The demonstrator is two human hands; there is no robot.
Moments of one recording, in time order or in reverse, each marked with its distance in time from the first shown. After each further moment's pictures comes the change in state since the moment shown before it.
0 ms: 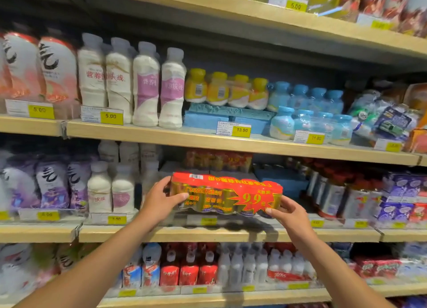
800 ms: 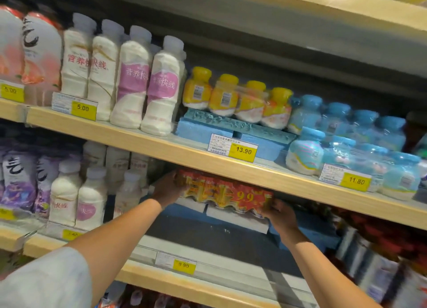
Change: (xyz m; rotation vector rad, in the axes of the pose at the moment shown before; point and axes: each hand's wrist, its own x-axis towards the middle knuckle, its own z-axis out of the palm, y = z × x) left_hand 0.156 0.013 0.078 0.217 0.198 0.041; right_hand 0.222 0.026 0.024 -0.217 -0.078 -0.094
